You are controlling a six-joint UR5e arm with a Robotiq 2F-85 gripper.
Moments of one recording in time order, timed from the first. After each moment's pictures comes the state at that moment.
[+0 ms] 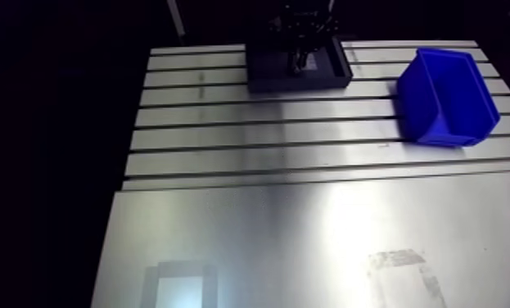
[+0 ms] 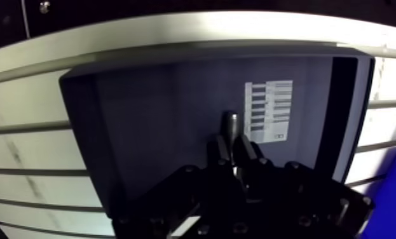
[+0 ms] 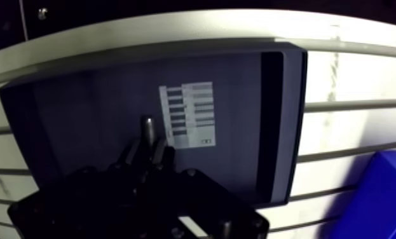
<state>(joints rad) -0.08 -0.93 1.54 -2.07 -1.59 -1.59</state>
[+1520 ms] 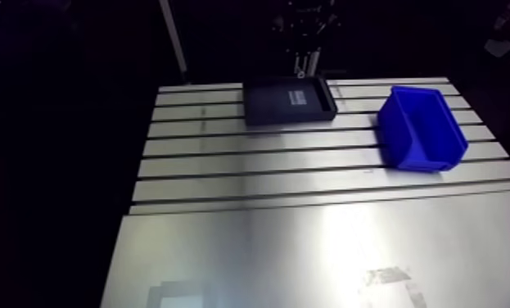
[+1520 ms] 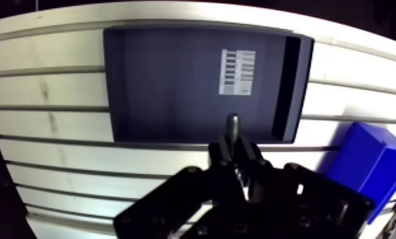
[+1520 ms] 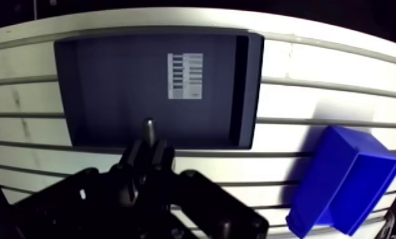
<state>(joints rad) -0.09 -1.06 1.48 -1.89 -1.60 -1.72</state>
